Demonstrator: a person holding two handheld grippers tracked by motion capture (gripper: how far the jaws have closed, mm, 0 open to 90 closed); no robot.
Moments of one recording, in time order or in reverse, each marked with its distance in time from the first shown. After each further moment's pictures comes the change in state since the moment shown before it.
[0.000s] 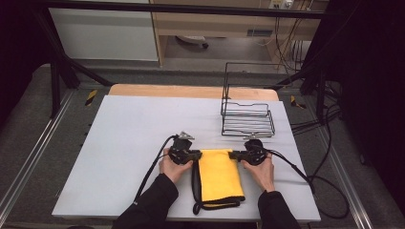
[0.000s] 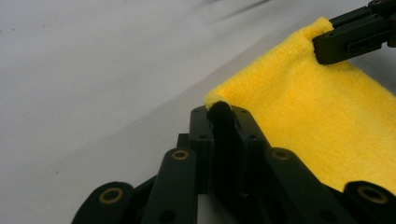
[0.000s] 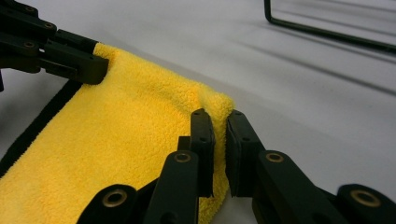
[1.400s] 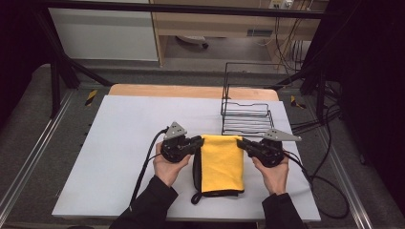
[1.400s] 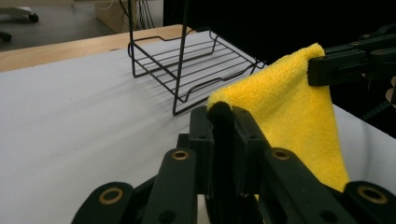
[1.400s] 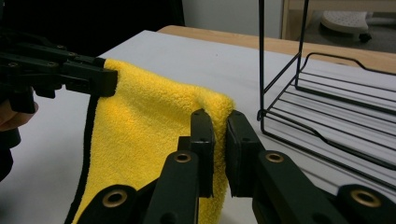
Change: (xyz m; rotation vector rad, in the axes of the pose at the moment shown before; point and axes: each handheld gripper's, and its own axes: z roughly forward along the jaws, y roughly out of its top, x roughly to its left) left arm -0.036 0.026 -0.069 -0.326 -0.028 0.101; right arm 0.043 0.018 -0.083 -0.338 -0.027 -0.118
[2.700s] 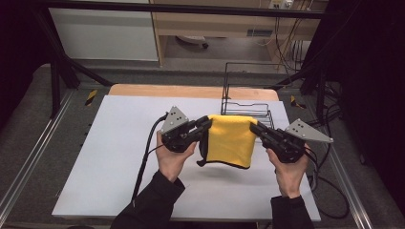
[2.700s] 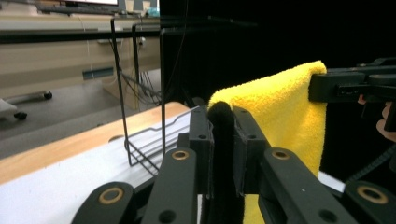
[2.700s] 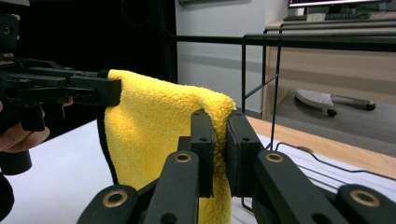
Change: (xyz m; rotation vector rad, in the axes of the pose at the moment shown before) left arm -0.034 0.060 -0.028 -0.245 -0.003 0.102; right arm 0.019 0.048 -0.056 -0.265 -0.045 -0.098
